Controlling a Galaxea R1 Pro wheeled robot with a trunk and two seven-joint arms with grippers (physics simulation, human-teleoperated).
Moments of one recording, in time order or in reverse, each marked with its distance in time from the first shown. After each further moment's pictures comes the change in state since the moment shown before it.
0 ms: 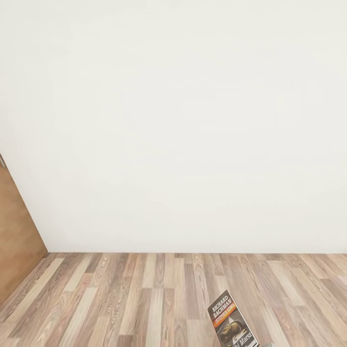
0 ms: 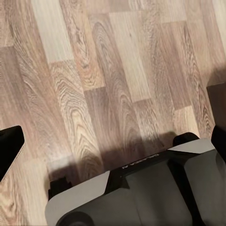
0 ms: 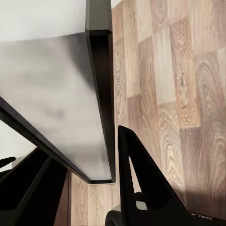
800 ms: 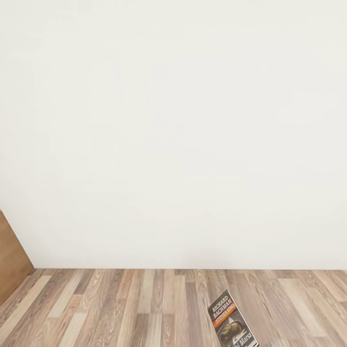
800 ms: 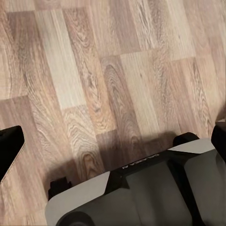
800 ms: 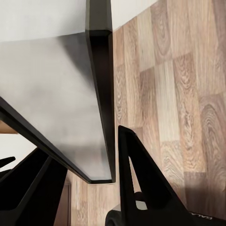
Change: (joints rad) left arm 0.000 0.000 0.000 0.000 0.000 0.000 0.000; right arm 0.000 0.001 0.000 0.001 0.000 0.000 -0.001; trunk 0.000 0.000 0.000
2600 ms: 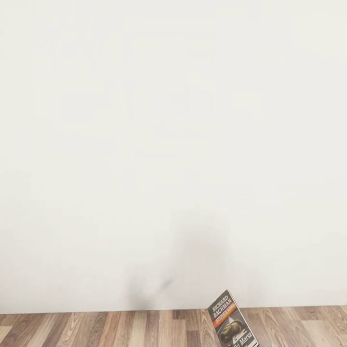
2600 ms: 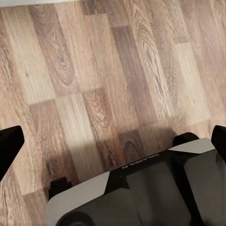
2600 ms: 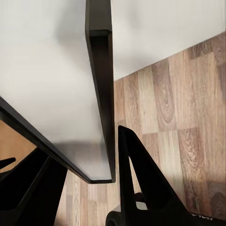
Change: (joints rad) left arm 0.000 0.000 0.000 0.000 0.000 0.000 0.000; right arm 0.000 0.000 -0.003 -0.001 -0.002 0.000 0.000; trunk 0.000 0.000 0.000
